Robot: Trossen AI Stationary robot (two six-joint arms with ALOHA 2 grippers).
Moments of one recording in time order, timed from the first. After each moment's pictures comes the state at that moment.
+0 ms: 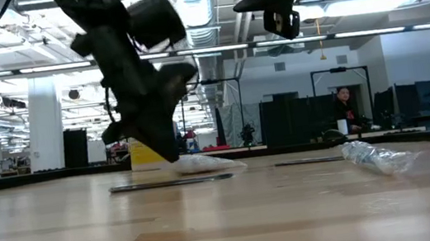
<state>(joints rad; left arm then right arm) -0.01 1.73 0.95 -0.30 0.02 -0.87 0.09 1.43 1.00 -0.13 -0.24 0.58</state>
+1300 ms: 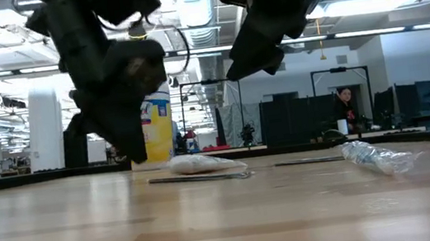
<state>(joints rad) -0.19 1.67 0.91 -0.37 -0.09 -0.96 0.18 1.68 1.05 -0.14 -0.14 0.24</state>
